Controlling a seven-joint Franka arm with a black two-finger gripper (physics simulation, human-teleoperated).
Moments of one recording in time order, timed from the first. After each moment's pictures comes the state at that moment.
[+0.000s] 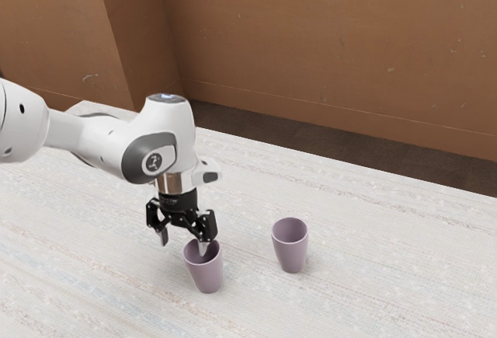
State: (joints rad) arm 0.01 0.06 -0.18 -2.26 -0.04 2.14 -0.29
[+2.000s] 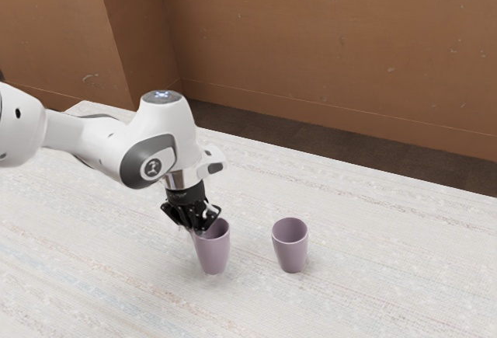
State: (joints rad) arm -0.01 0.03 -0.19 -2.29 -0.02 2.33 -0.34
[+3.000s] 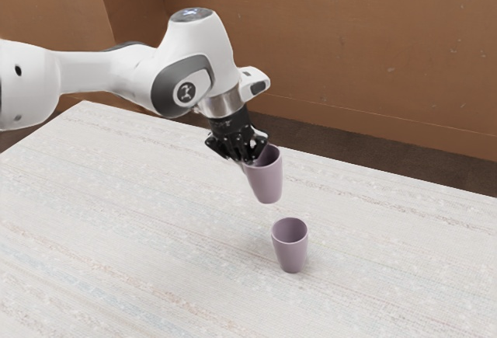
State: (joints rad) arm -0.05 0.12 -0.25 -1.86 -0.02 2.14 -0.51
